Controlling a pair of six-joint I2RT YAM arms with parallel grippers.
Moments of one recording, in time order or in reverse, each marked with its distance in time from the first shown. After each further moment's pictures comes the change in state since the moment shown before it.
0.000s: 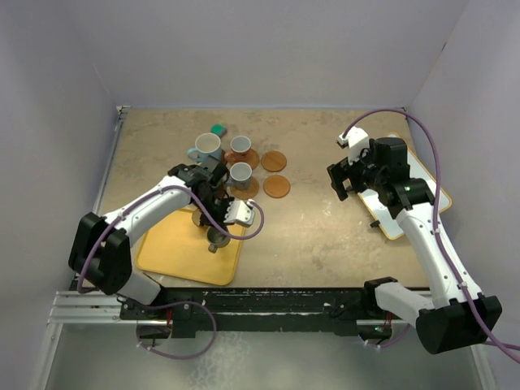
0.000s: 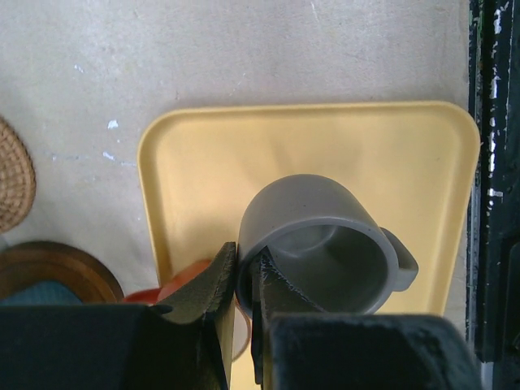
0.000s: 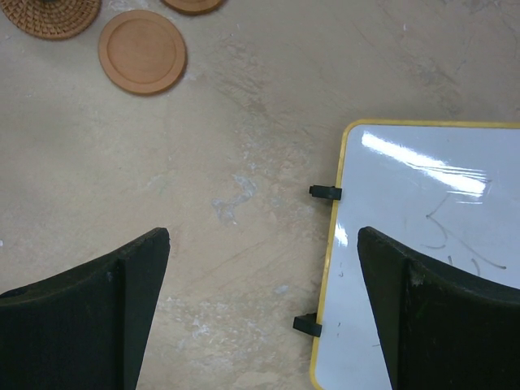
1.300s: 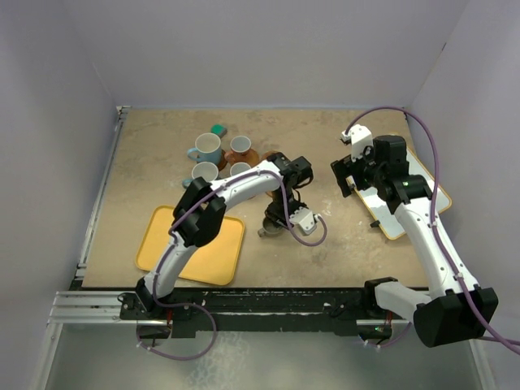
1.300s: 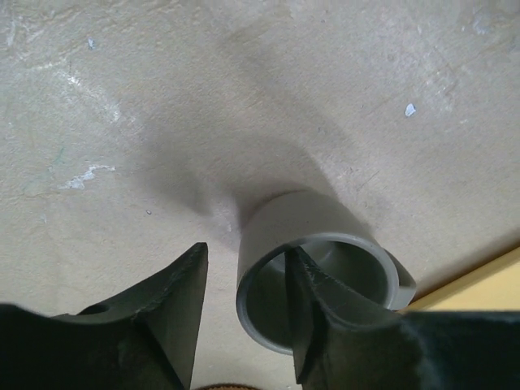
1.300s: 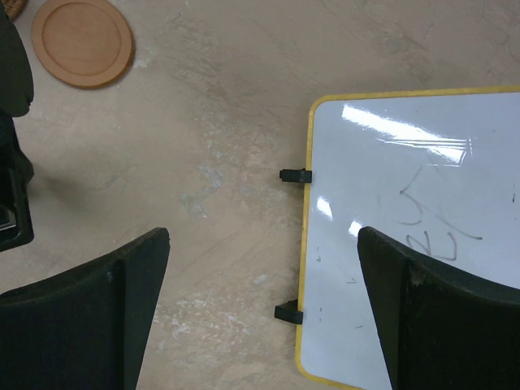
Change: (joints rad) left arm -0.346 0.823 0.881 -0.254 -0.062 0.270; right arm -0.029 0.042 0.000 0.015 0.087 0.004
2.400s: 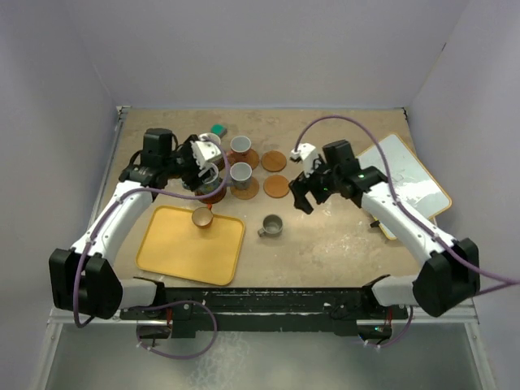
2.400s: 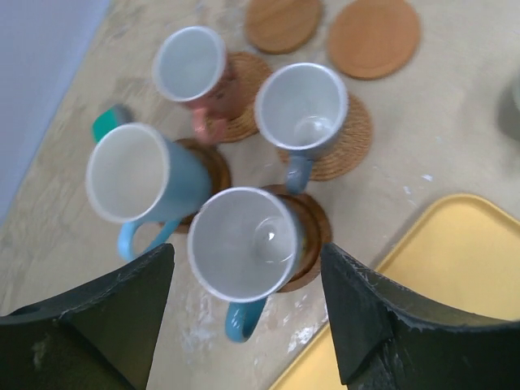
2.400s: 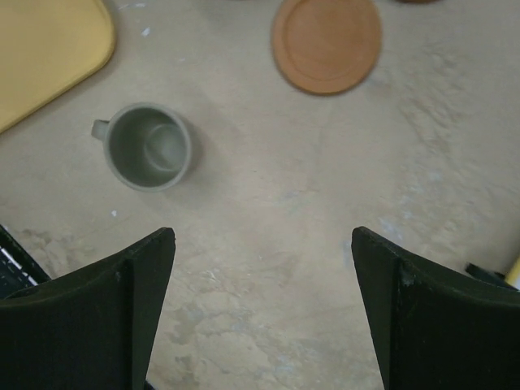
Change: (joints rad) left arm 0.657 -0.974 -0.902 0.810 0.154 -0.644; right arm 0.256 0.167 -0.001 0.022 -0.194 0.066
